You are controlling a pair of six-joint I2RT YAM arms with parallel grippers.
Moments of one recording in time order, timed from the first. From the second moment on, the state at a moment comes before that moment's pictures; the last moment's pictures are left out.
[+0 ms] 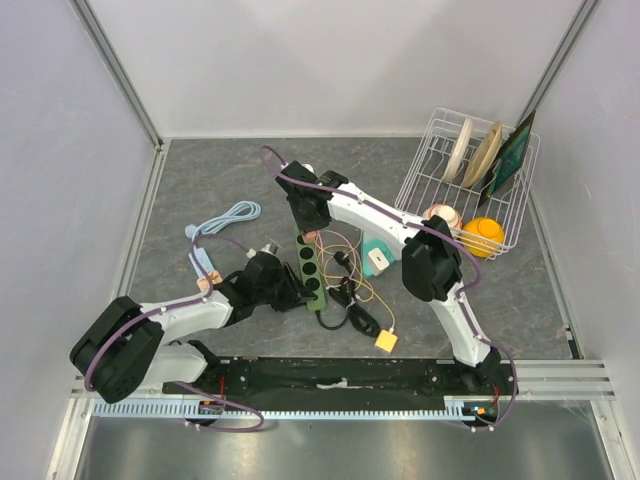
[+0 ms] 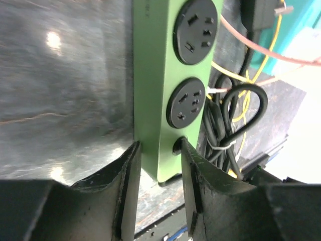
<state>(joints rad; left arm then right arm) -0.66 1.24 0.38 0.07 0.14 -1.11 0.83 2.25 2.08 -0.91 0.22 0.45</state>
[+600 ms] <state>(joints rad) -0.75 1.27 0.32 0.27 0.17 -1.23 0.84 2.32 2.19 -1.01 0.23 0.41</state>
